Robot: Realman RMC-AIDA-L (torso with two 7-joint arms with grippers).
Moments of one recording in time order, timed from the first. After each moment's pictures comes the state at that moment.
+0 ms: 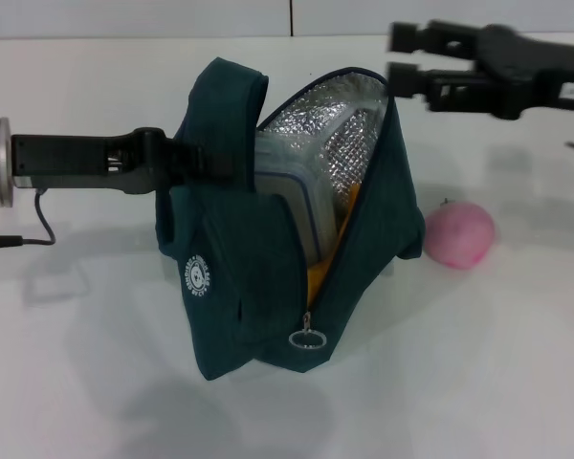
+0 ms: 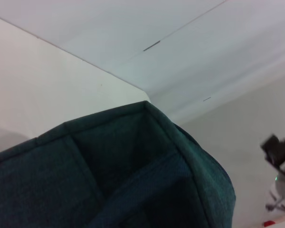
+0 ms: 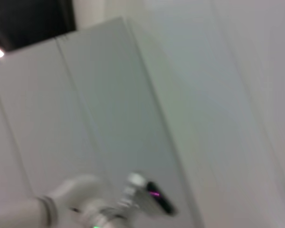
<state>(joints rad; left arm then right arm) -0.54 -2.04 0.74 0.88 1.94 1.77 -2.43 0.66 1.98 -0.97 -0.67 -1.46 -1.67 1.59</state>
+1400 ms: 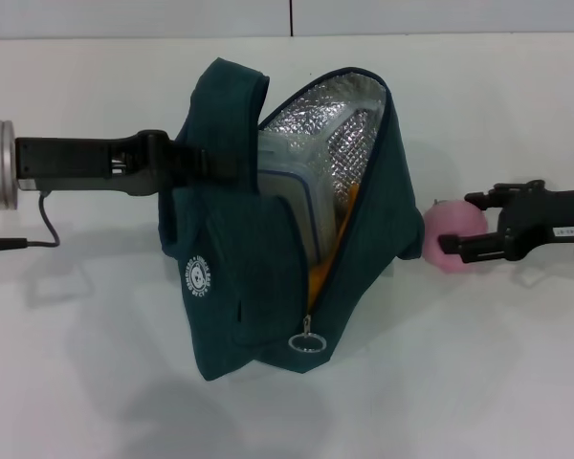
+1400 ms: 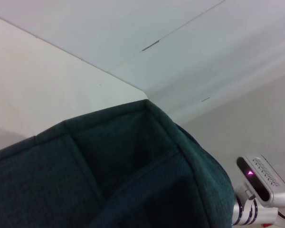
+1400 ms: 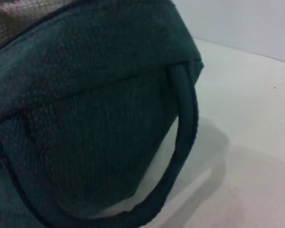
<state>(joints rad) -0.54 -2.05 0.74 0.87 1.94 1.77 -2.42 0.58 2.01 -1.01 -0.66 -2.00 -1.24 1.52</state>
